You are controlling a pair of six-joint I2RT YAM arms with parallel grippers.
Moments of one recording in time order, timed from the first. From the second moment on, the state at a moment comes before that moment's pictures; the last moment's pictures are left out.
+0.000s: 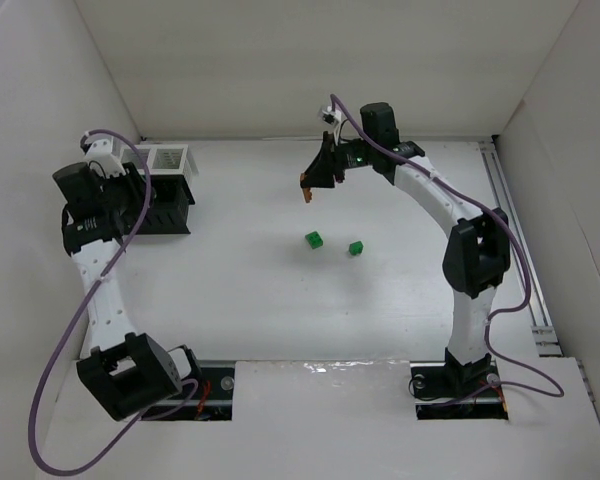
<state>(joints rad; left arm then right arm) 0.42 1.18 1.15 -0.44 0.46 -0.01 0.41 2.00 1.83 -0.31 -1.07 -0.08</state>
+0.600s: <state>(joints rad) 0.41 1.43 1.27 -0.38 0.42 0.00 0.41 2.00 1.83 -0.31 -1.06 -0.08</state>
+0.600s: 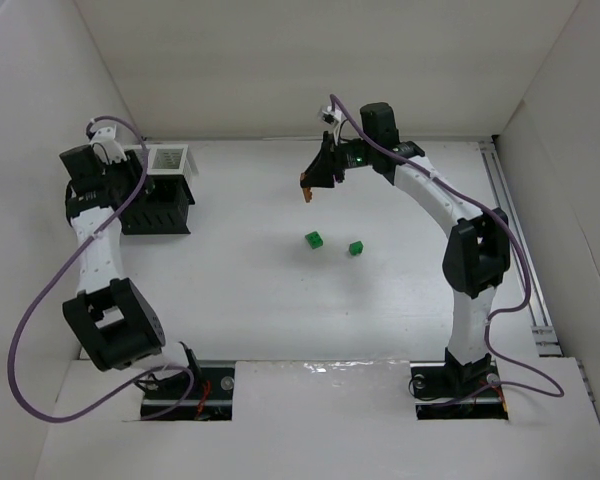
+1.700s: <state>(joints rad) 0.32 1.58 1.32 -0.31 0.40 0.05 0.42 2.02 1.89 -0.18 -1.05 0.14</state>
